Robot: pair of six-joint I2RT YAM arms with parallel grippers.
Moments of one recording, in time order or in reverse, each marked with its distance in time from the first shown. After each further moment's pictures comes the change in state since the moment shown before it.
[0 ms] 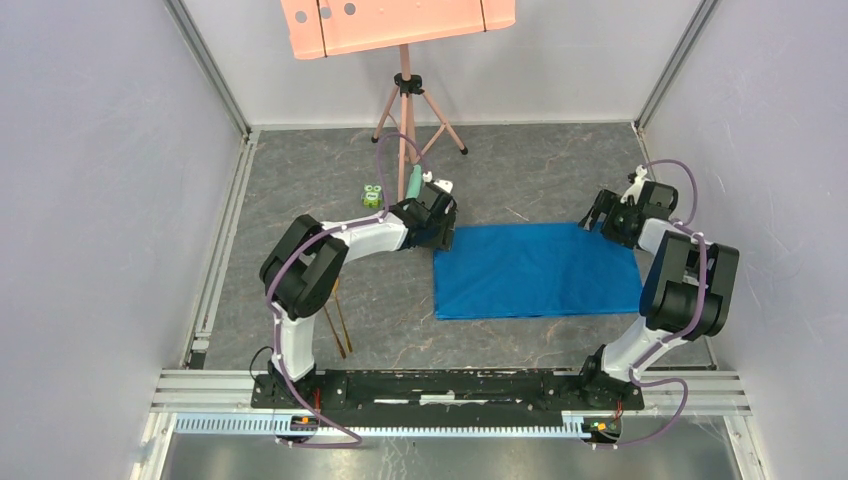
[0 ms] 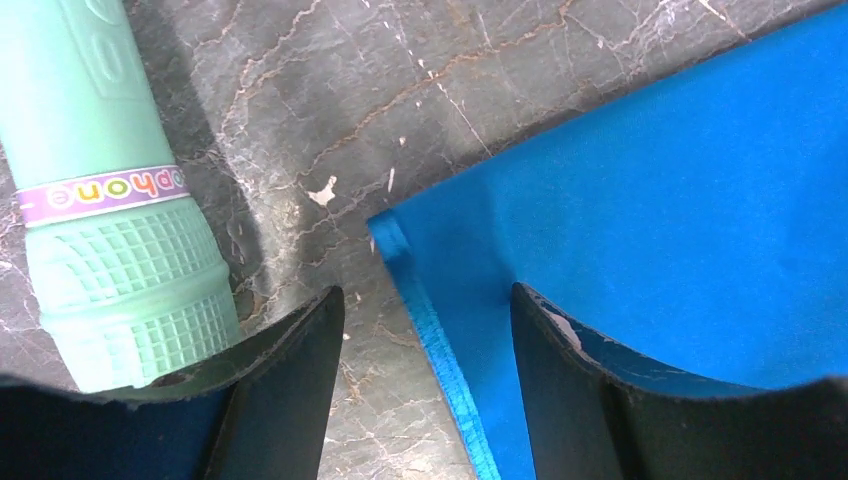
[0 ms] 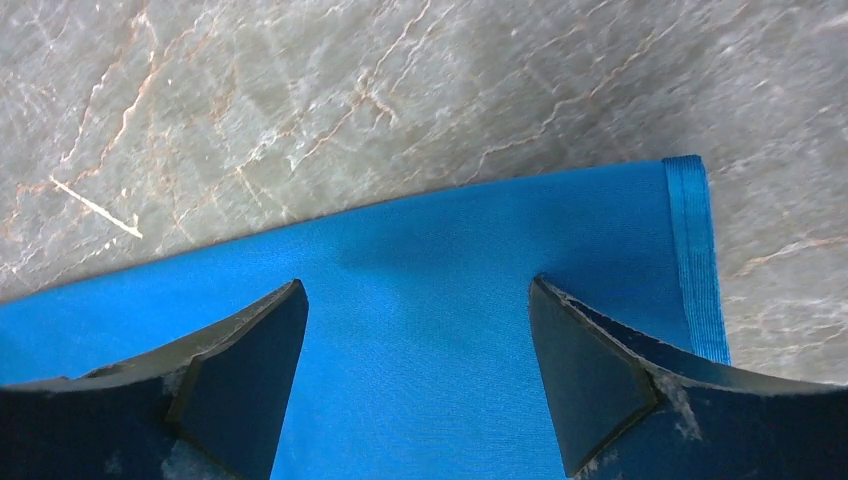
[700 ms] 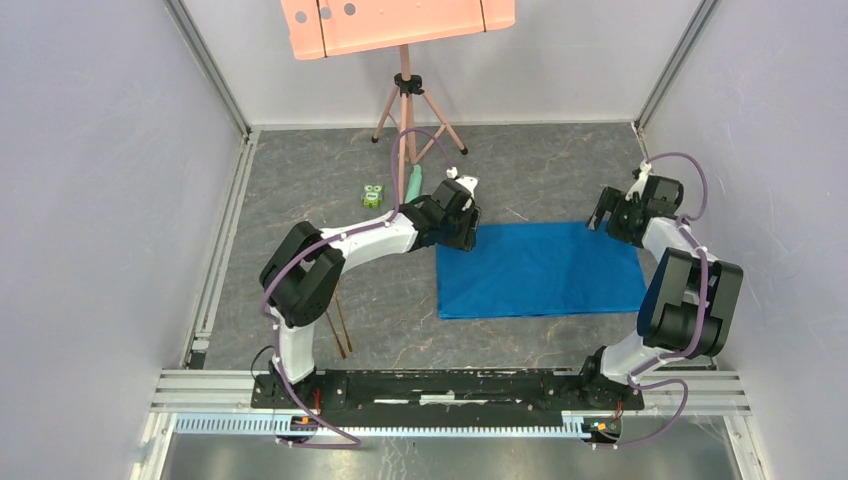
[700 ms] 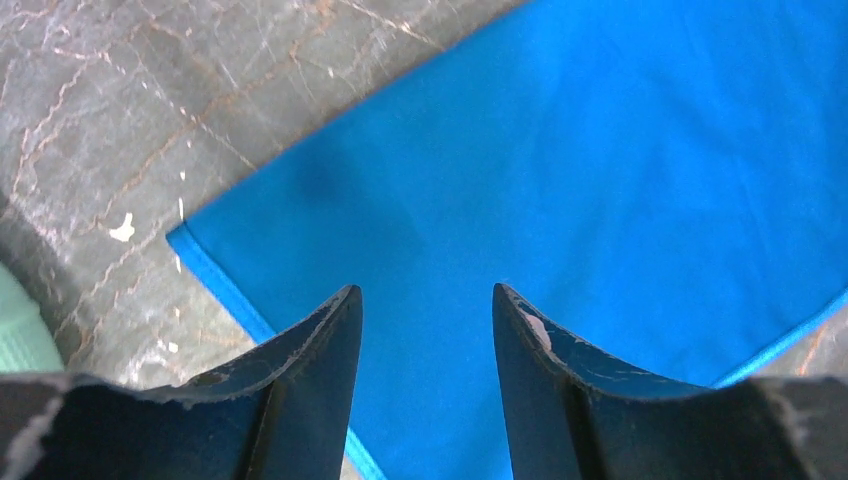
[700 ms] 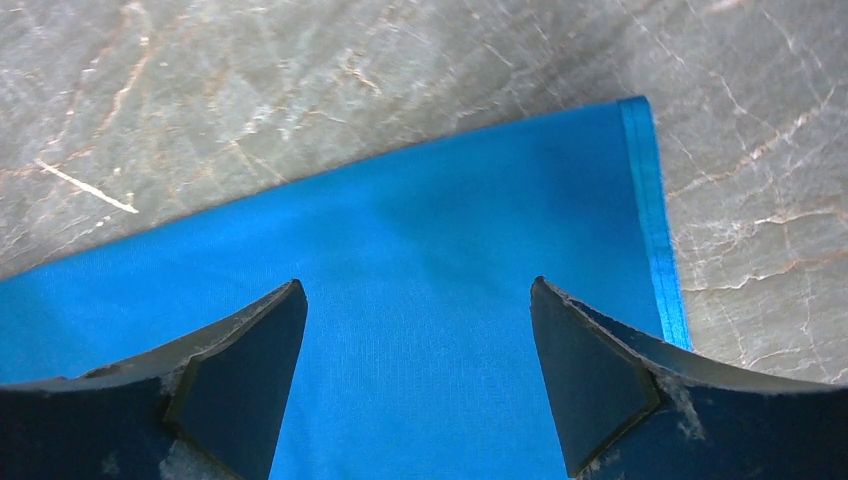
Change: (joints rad) left arm -0.092 -0.048 0.076 -0.016 0.090 -0.018; right arm 0.020 -0.122 0.043 -0.163 0.113 -0.044
